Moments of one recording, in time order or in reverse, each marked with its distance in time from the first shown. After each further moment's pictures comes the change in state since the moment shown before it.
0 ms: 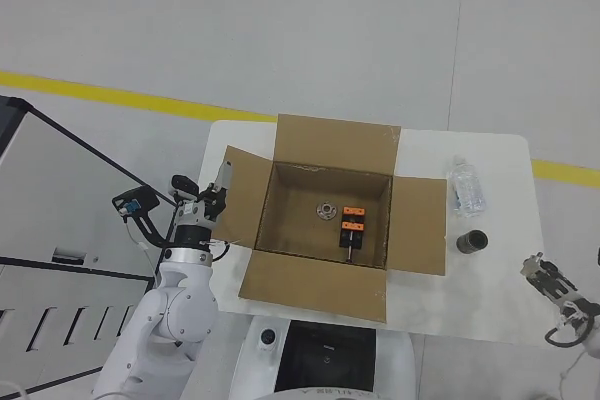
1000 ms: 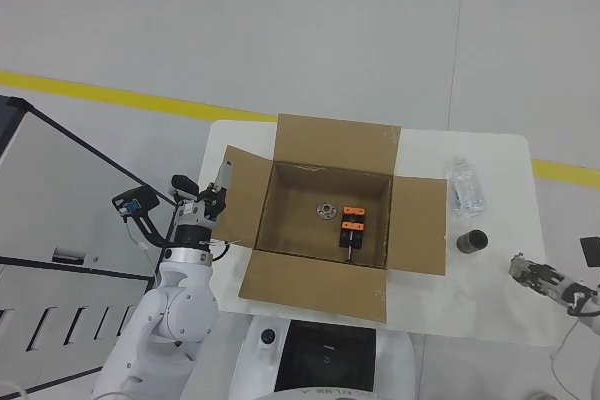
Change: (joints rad) left arm 0.000 0.000 0.000 0.000 0.000 0.000 0.000; right arm 0.364 0.116 0.043 0.536 0.148 -0.047 0.305
